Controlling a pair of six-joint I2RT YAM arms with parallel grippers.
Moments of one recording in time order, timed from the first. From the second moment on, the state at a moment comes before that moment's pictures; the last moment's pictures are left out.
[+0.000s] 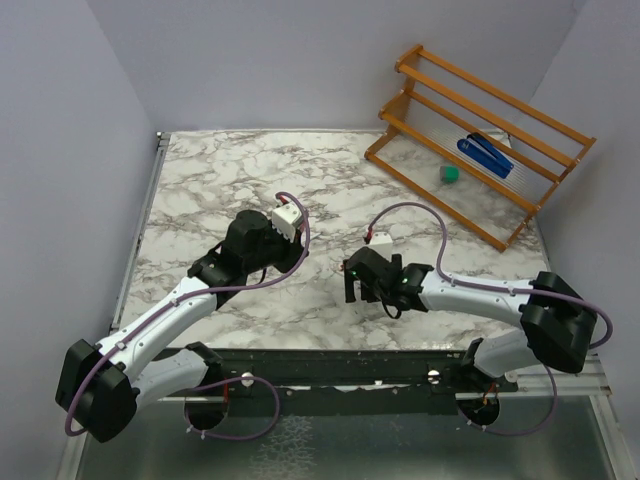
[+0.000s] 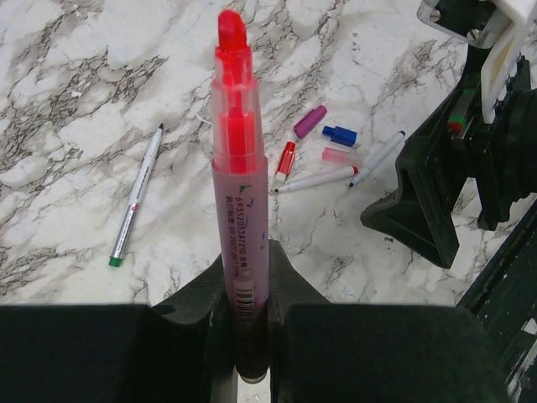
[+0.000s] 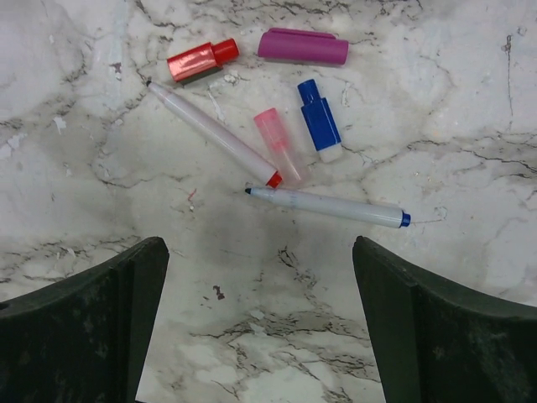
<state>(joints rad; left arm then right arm) -0.61 1.03 0.71 -0.14 0.26 -0.06 0.99 1.40 0.75 -0.36 0.41 0.73</state>
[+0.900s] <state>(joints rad) -0.61 1.05 0.73 -0.17 0.24 -0.05 0.87 1.55 0.80 -0.26 0.30 0.73</state>
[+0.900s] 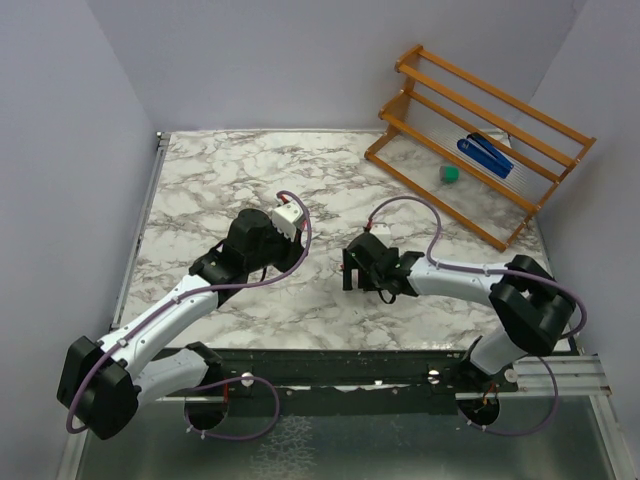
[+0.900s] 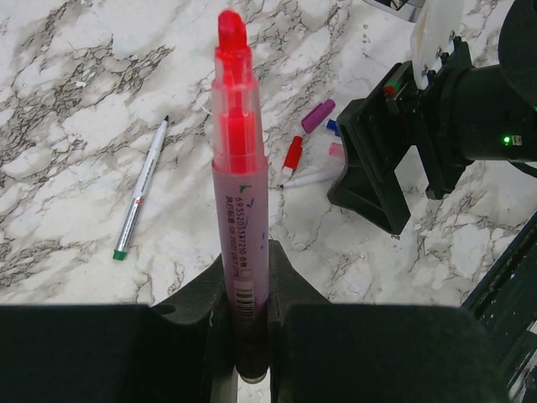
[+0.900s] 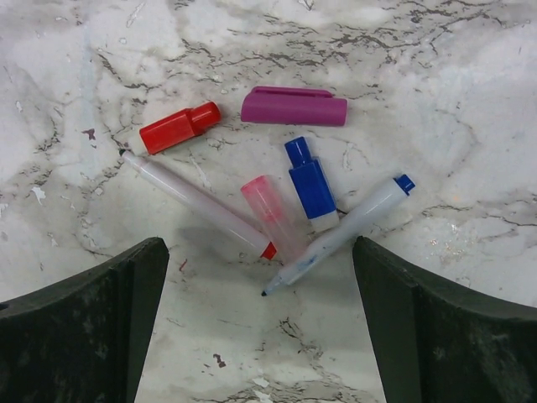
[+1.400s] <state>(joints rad) -0.61 1.06 0.73 -0.18 0.24 -0.05 0.86 1.66 0.88 -0.16 0.30 0.68</state>
